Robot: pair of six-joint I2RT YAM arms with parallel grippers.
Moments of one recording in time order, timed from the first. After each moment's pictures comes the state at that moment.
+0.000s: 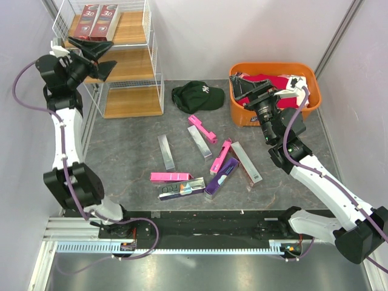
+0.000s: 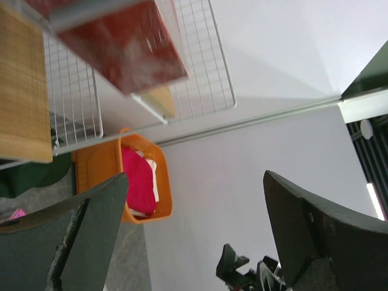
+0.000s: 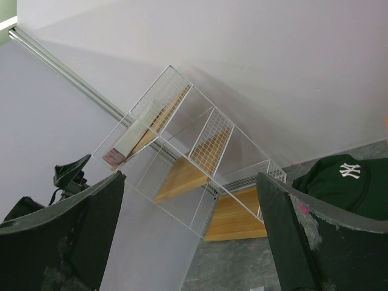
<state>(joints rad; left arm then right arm) 0.31 1.62 1.65 0.10 0.79 -1.35 0.57 1.09 1.02 0.40 0.28 0.77</state>
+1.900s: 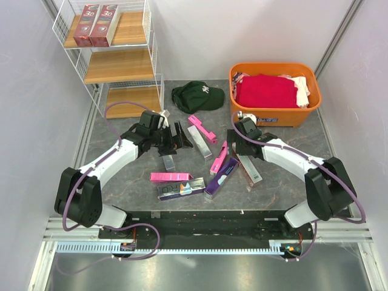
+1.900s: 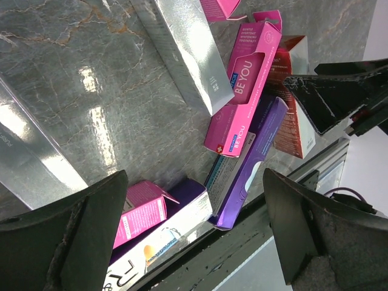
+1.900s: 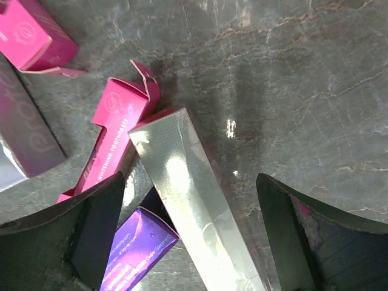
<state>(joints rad) -0.40 1.42 0.94 -0.34 0.40 -0.65 0.52 1.49 0.93 -0.38 0.26 0.44</state>
